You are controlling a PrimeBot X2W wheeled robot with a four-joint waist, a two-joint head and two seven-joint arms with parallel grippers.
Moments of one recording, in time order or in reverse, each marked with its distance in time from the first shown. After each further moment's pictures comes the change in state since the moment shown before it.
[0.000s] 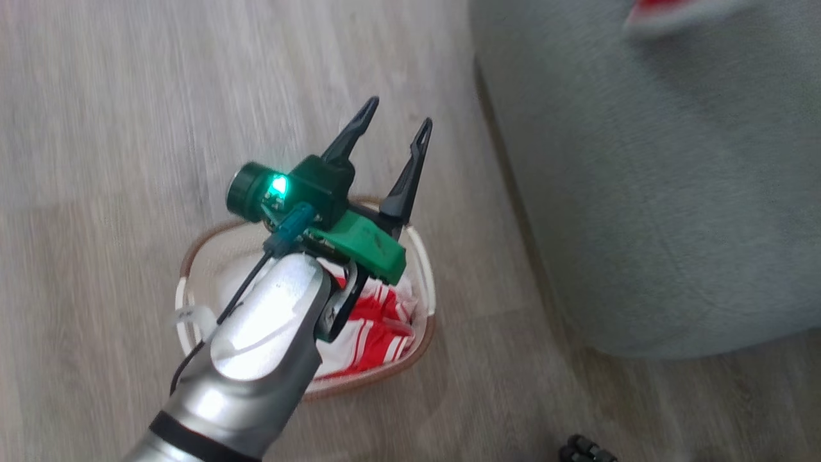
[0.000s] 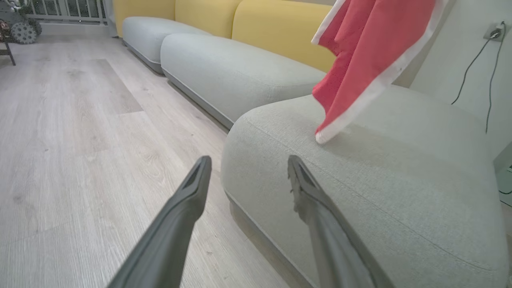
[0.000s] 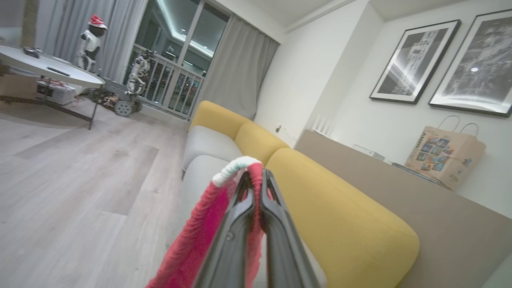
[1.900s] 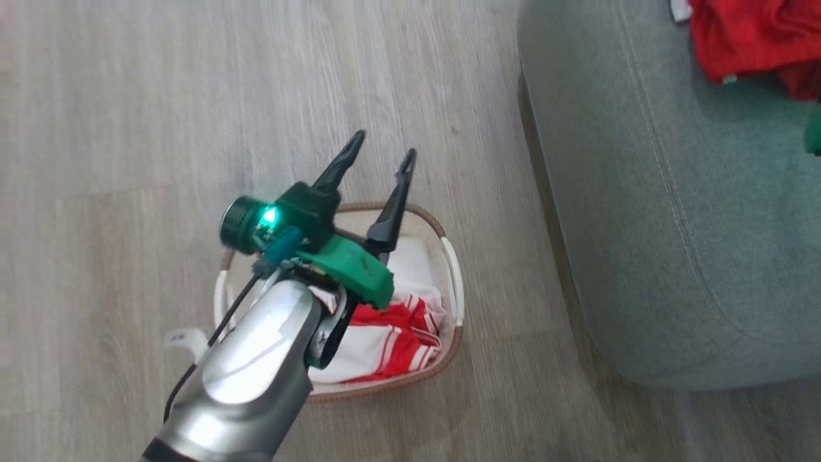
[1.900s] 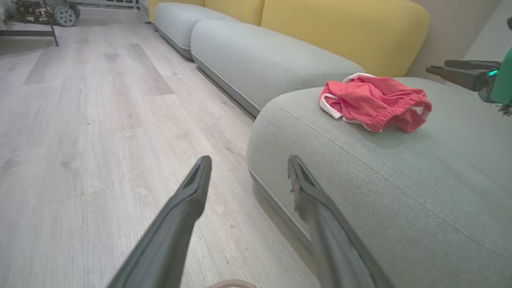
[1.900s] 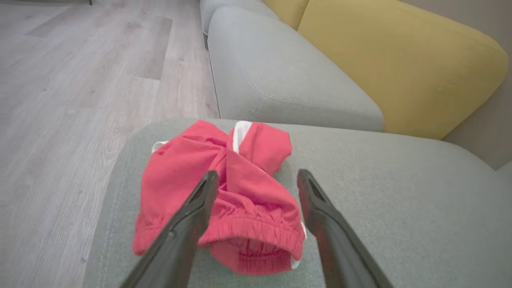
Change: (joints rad) left arm 0.062 0.022 -0.006 -0.005 -0.043 0.021 0.003; right arm 0.509 0.139 -0.286 0.300 -0.156 0.000 -0.185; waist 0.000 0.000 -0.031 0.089
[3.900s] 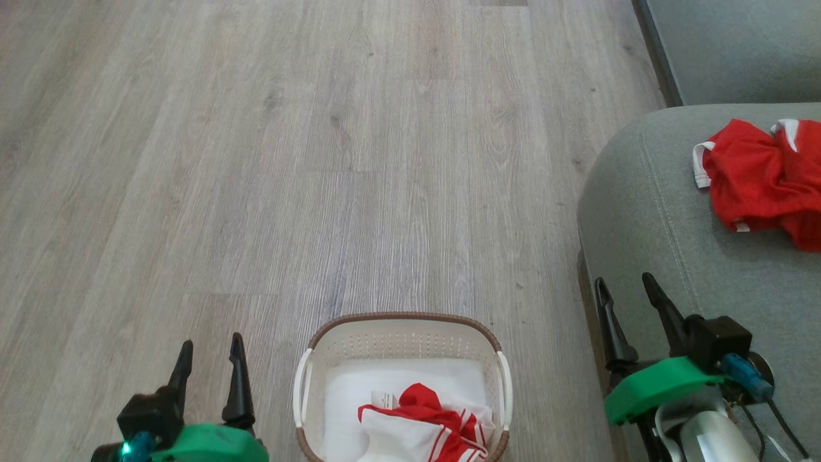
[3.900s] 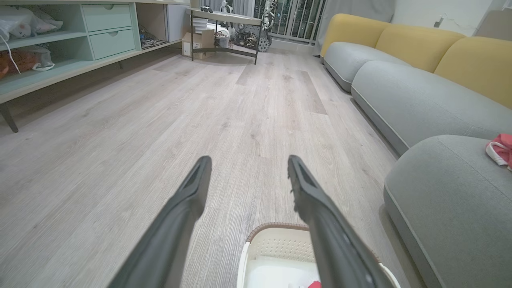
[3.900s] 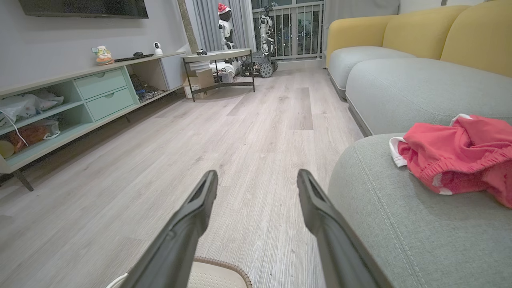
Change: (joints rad) left arm 0.664 -0.009 0.500 -0.203 0.092 0.023 -0.003; right arm 0.902 0.331 0.166 -0.755 0.207 0.000 0.000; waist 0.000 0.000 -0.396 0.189
